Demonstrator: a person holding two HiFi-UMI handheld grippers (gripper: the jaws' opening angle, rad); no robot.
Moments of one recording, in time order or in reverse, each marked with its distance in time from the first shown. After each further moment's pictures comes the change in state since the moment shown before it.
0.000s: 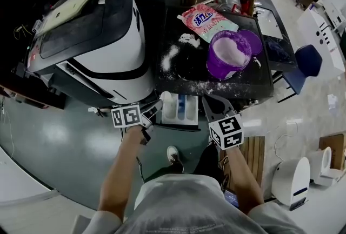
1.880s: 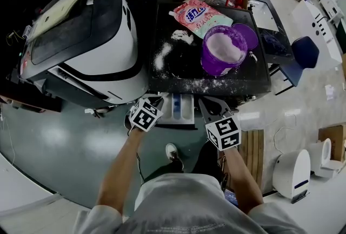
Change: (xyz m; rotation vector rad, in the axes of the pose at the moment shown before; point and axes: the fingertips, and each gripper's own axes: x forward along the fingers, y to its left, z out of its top) left arm 0.050 0.029 -0.022 1.022 0.452 0.332; right arm 0.001 -0.005 -0.025 0.041 0.052 -0.008
